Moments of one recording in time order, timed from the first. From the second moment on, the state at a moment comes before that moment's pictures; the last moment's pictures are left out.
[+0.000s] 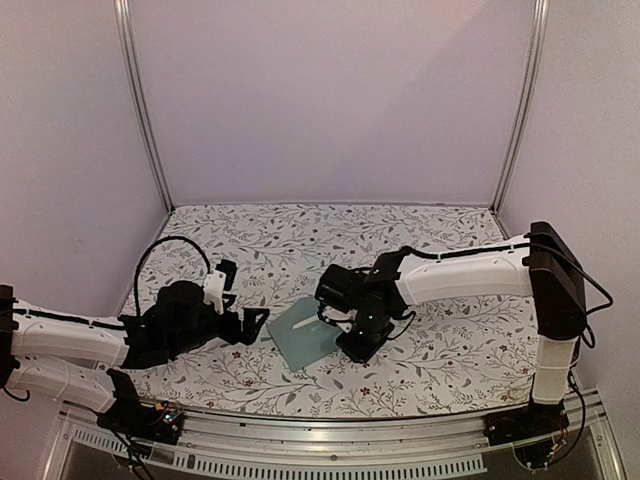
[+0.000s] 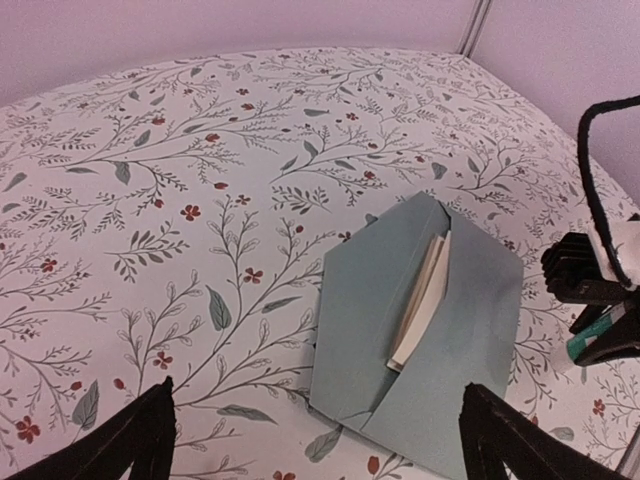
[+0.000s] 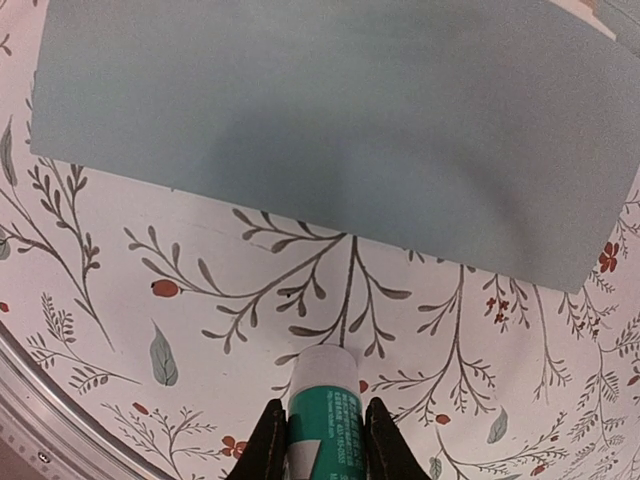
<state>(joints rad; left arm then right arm) -0.88 1.11 0.31 0.36 -0.28 -0.33 1.11 1.98 1.43 -0.89 0.03 0.24</state>
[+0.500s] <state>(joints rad) -0.88 1.11 0.31 0.35 -0.28 -0.33 1.11 1.95 1.33 -0.72 0.04 0.35</state>
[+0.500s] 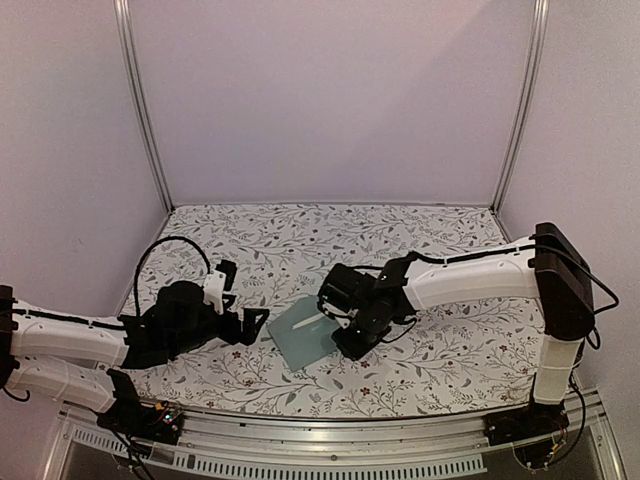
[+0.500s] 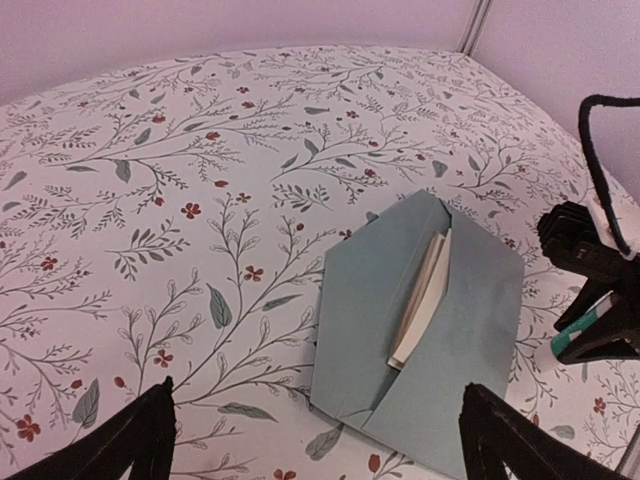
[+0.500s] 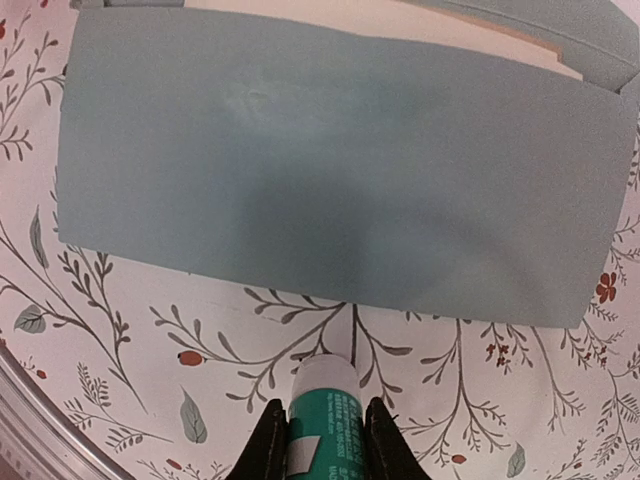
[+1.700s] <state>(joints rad) -1.05 1.04 0.26 0.57 -0.03 -0.13 1.09 1.71 1.13 -0.43 -0.27 0.36</state>
